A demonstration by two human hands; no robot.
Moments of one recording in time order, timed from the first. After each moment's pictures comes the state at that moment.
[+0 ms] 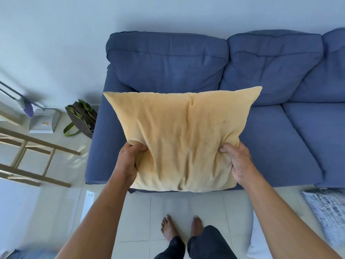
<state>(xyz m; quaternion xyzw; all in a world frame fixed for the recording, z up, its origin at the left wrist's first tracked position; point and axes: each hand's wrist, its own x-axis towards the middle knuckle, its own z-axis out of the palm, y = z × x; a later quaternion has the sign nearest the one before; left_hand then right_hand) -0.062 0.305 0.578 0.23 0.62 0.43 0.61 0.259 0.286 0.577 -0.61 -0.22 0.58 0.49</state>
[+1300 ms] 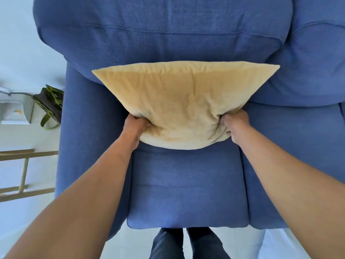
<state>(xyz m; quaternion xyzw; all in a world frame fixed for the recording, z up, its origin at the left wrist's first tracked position) -0.030 0.695 0.409 0.25 0.74 0.25 0.57 0.271 0.699 0.410 -0.81 -0.19 0.49 0.25</state>
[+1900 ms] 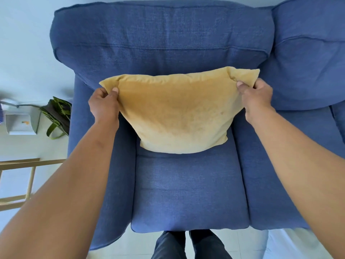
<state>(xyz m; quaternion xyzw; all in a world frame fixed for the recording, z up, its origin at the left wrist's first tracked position) -0.073 0.745 0.488 0.26 0.77 0.46 0.37 0.304 0.738 0.482 -0.76 -0.24 0.40 0.45</state>
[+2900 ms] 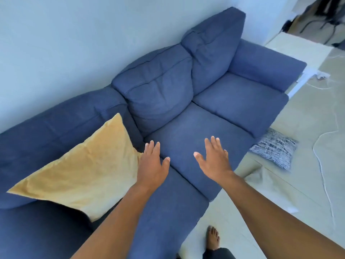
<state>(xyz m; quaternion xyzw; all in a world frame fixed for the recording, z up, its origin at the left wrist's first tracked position) 0.213 0.517 0.568 0.86 0.40 0.05 0.30 0.381 0.373 0.564 -0.91 -0.32 0.19 0.16</state>
